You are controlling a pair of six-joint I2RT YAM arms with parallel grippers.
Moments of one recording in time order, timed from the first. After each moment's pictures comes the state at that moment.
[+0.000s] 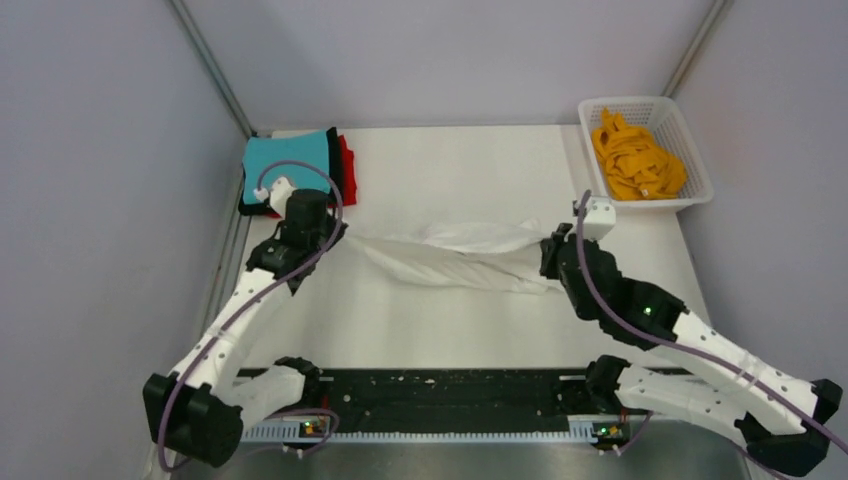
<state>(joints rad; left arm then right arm) -0.31 1.09 0.86 -0.48 -0.32 -0.94 0.94 0.76 0.82 -0.58 0.76 0.58</state>
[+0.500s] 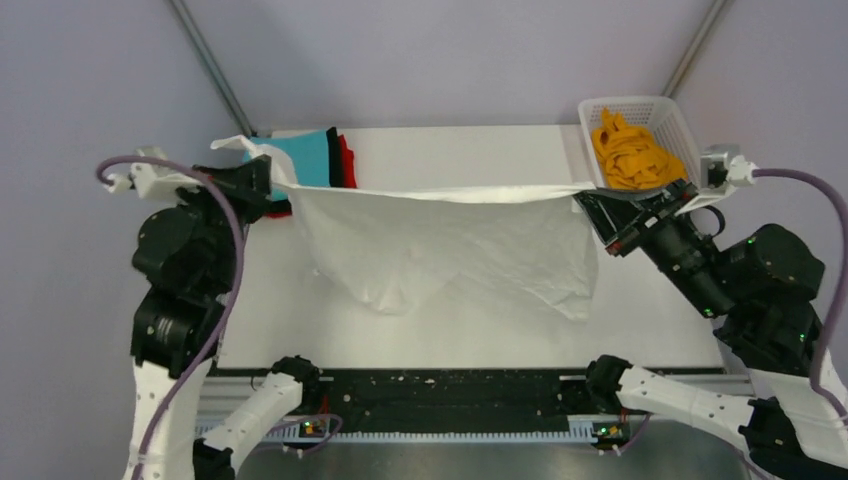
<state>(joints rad) -0.31 0.79 1.40 -0.57 -0.38 -0.75 0.94 0.68 1.37 -0.52 0.37 0.31</state>
